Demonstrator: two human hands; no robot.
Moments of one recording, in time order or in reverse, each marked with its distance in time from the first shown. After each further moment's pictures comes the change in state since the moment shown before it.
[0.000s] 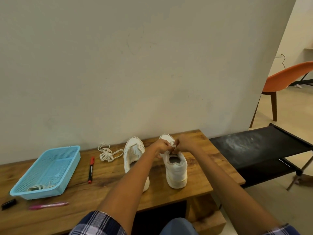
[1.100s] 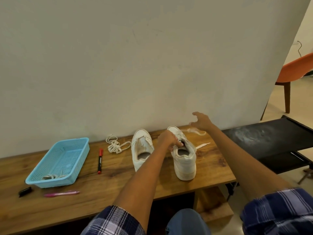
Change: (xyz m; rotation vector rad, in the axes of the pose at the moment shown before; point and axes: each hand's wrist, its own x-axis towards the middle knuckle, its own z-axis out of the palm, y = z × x) left_hand 0.003 -0.002 0.007 0.073 0.142 -0.063; right_hand 0.047 0.041 -0.027 0.170 0.297 -0.040
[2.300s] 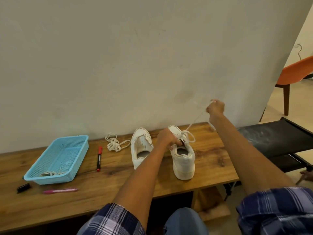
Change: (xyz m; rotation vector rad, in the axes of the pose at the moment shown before) left_hand -0.003 0.000 -0.003 0.026 0.031 0.053; right_hand 0.013 -0.012 -0.041 1.000 0.533 0.359
